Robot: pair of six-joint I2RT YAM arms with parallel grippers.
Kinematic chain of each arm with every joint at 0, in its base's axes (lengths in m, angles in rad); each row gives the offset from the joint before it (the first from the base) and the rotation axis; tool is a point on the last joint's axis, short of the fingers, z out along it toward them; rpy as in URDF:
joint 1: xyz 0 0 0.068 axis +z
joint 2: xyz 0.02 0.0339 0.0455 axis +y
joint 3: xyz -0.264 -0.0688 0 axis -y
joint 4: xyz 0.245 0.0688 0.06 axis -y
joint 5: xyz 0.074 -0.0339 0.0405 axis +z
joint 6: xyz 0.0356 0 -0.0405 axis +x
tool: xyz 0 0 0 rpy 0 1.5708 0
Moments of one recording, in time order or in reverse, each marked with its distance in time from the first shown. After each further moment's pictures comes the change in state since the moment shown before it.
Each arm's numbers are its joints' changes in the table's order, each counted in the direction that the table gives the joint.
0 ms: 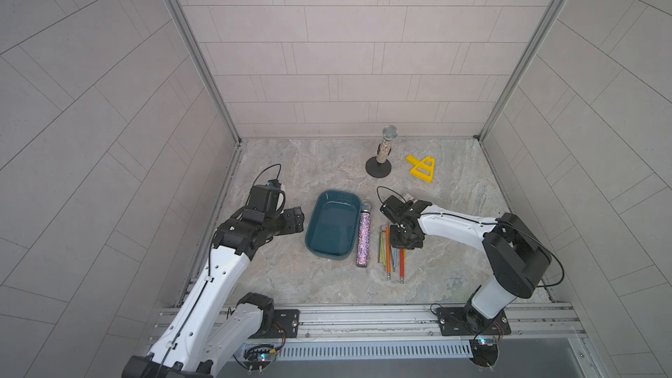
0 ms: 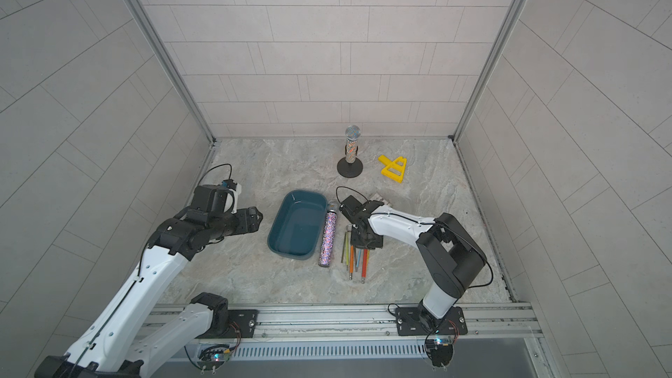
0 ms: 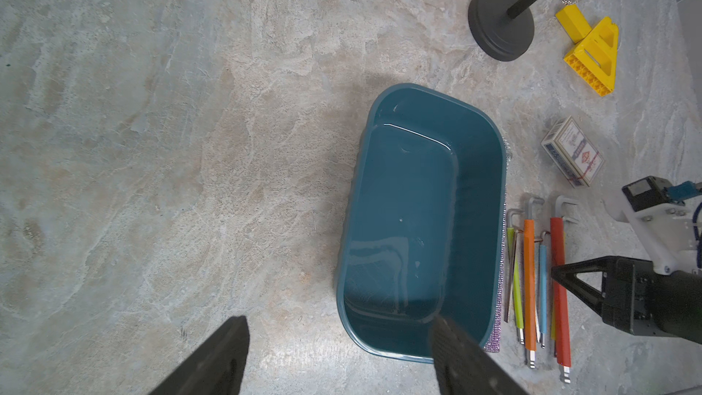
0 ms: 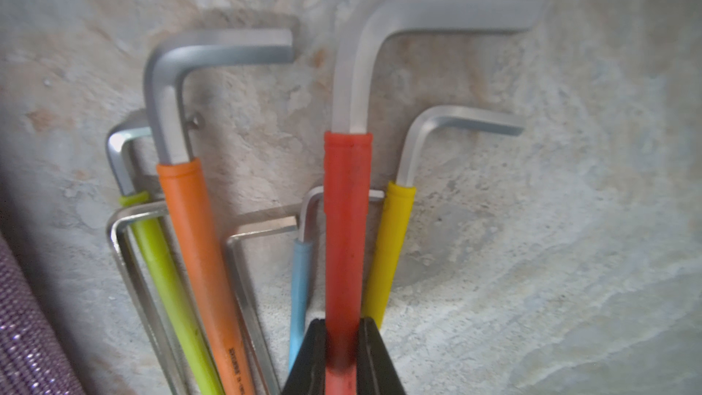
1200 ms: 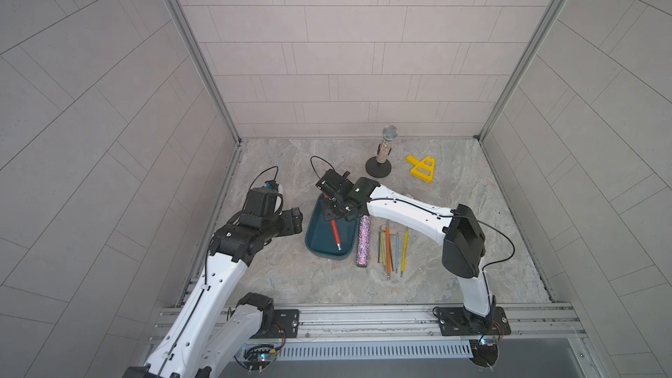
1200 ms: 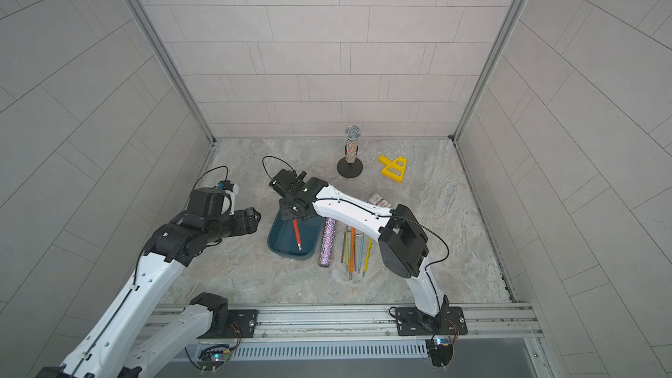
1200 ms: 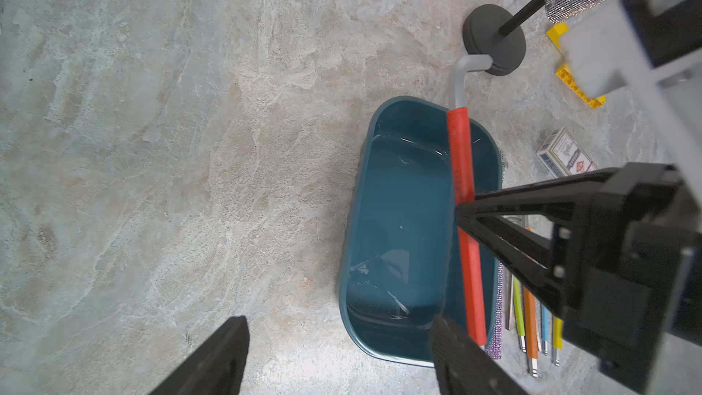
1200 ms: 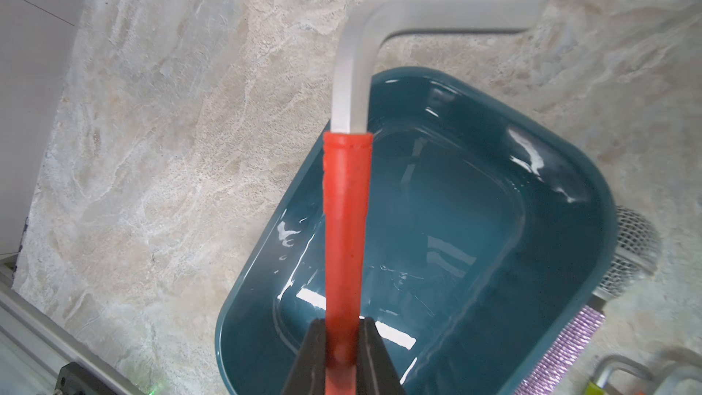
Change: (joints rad) left arm 0.000 -0.049 -0.019 0.015 0.023 0.000; right arm 0.261 0.429 0.872 -0.022 0.020 -0.180
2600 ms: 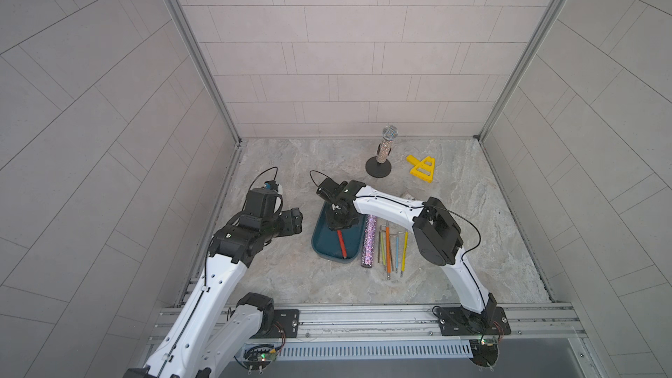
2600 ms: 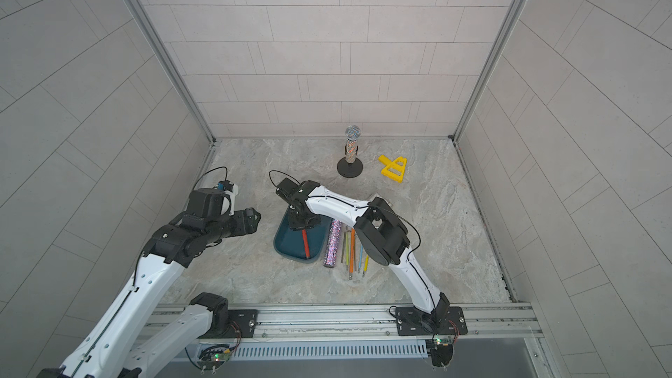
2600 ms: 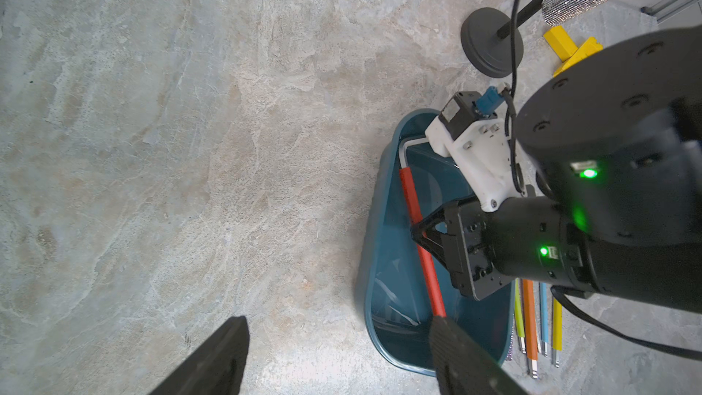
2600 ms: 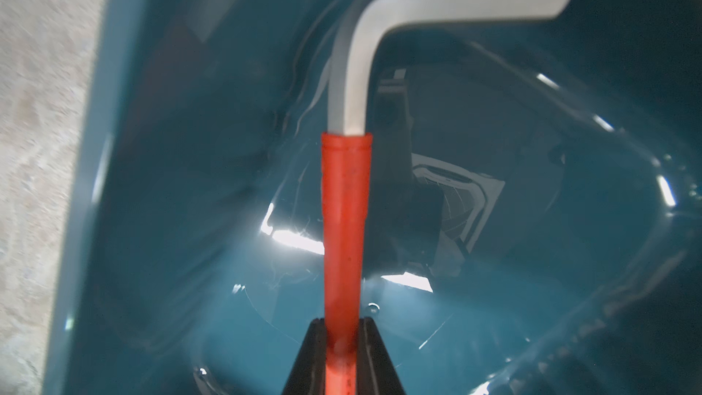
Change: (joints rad) left arm 0.000 -0.009 -0.007 0.006 0.000 0.000; right arm -0.049 0.183 0.027 -0.130 0.123 0.026
